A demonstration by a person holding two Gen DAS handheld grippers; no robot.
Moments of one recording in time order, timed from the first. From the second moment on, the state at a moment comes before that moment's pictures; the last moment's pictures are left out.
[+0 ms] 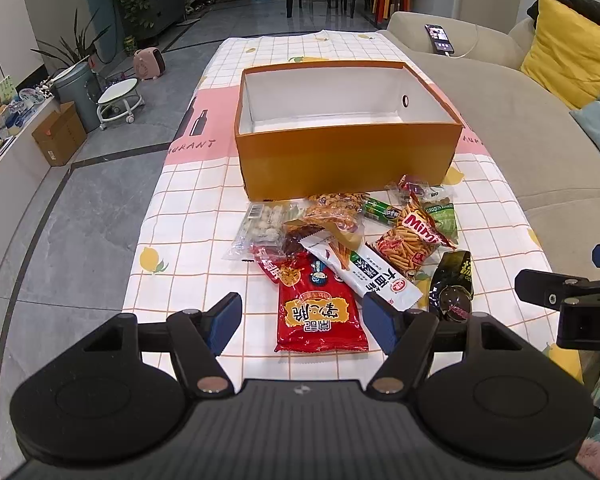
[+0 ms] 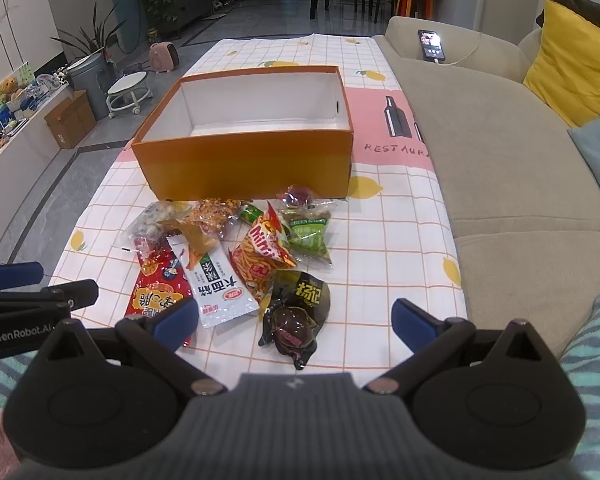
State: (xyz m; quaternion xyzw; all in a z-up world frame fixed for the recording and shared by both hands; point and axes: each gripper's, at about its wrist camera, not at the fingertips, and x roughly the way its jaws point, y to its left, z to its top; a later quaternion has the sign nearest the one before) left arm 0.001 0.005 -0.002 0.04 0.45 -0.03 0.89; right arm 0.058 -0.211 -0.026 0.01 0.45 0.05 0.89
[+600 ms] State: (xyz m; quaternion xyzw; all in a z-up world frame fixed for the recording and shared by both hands) left arm 0.000 0.005 -0.001 0.04 0.45 -0.03 0.89; right arm 0.058 -0.209 -0.028 0.01 0.45 0.05 0.89
